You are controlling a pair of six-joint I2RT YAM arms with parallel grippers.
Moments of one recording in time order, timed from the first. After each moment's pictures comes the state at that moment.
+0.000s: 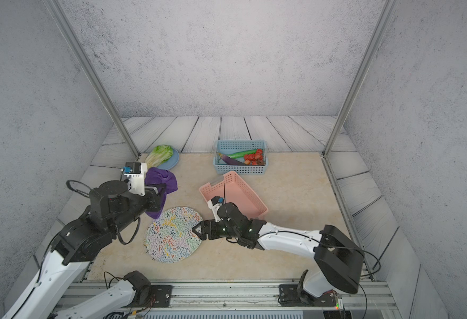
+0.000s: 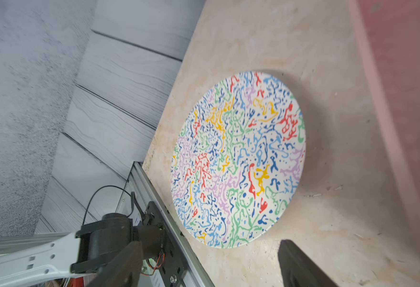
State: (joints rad) left arm -0.59 0.87 1.22 -0.76 -0.23 -0.36; right arm 1.04 1.41 0.86 0.05 -0.19 0.80
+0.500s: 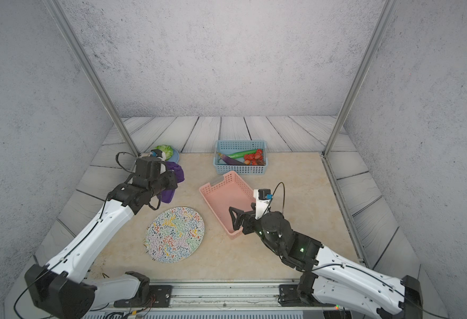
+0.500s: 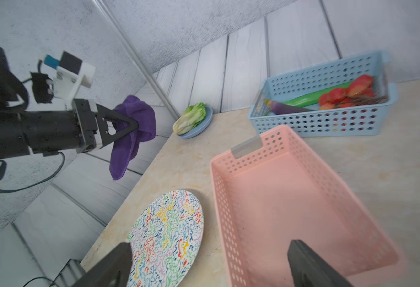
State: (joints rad) left arm -0.33 1.31 1.21 -0.57 -0.14 -0.36; right arm 1.03 0.79 0.70 -0.17 0.42 0.57
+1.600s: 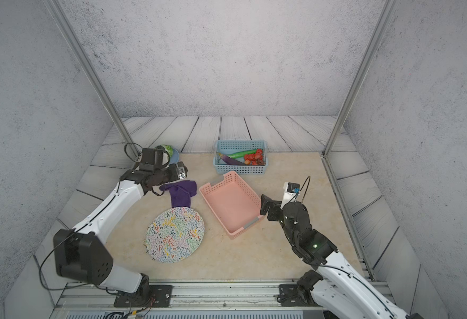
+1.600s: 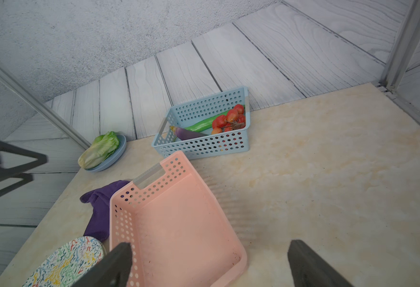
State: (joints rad) left arm -0.23 1.42 1.30 -0.55 0.04 -0.42; right arm 0.59 0.74 0.65 -0.25 0.33 0.47
